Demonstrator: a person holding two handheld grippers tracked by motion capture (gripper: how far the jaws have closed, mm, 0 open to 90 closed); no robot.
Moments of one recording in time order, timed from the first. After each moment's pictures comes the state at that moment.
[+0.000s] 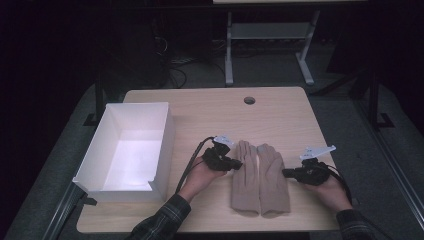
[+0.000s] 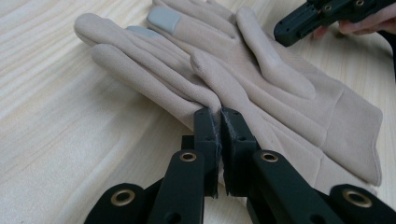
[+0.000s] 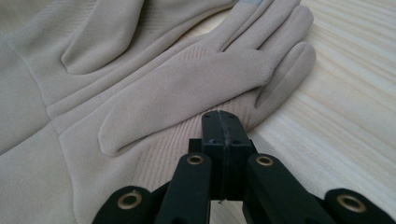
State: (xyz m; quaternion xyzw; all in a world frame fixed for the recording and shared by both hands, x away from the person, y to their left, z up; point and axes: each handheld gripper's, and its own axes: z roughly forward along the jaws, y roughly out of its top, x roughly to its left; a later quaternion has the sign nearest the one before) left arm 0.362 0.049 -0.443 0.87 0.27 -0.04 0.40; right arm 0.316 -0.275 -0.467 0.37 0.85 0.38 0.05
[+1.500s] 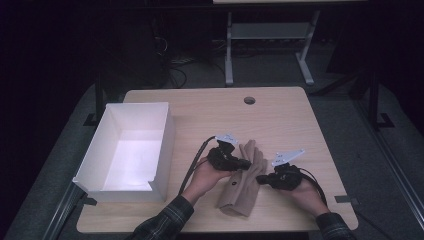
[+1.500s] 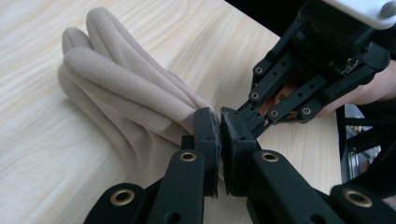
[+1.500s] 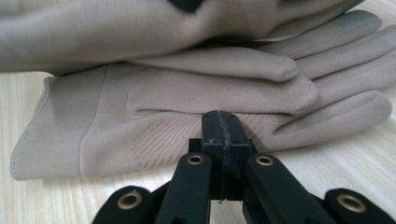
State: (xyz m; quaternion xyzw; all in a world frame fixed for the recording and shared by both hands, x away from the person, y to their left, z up) left arm 0.353 0.034 -0.432 0.85 0.26 -0.08 0.45; right arm 0.310 -0.200 -0.469 0.30 0.87 0.40 0.01
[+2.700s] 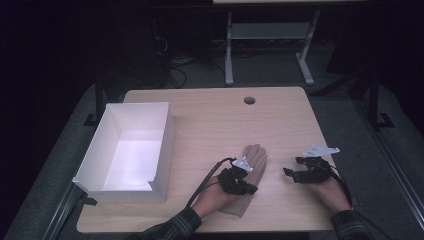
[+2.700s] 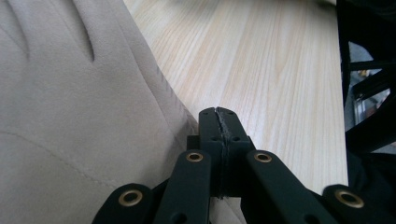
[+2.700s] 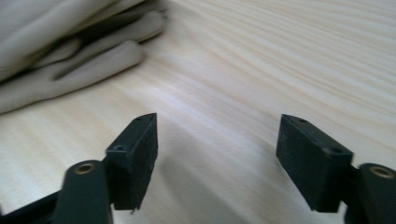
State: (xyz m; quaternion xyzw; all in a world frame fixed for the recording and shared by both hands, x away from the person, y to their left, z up) left arm 0.306 0.010 -0.462 0.90 0.20 -0.08 0.38; right arm 0.320 -0.284 -0.475 0.43 0.81 0.36 0.16
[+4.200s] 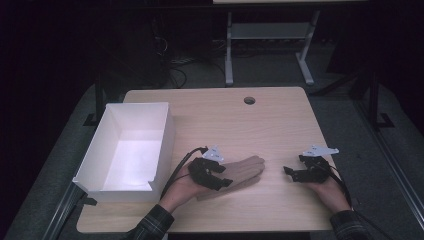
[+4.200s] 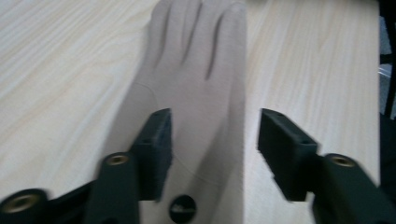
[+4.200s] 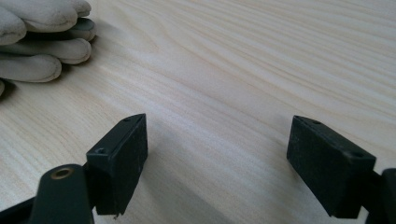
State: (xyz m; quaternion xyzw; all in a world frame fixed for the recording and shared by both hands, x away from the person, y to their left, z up) left arm 0.322 0.081 -0.426 0.91 0.20 0.02 0.37; right arm 0.324 -0.285 -0.482 0.44 0.80 0.36 0.18
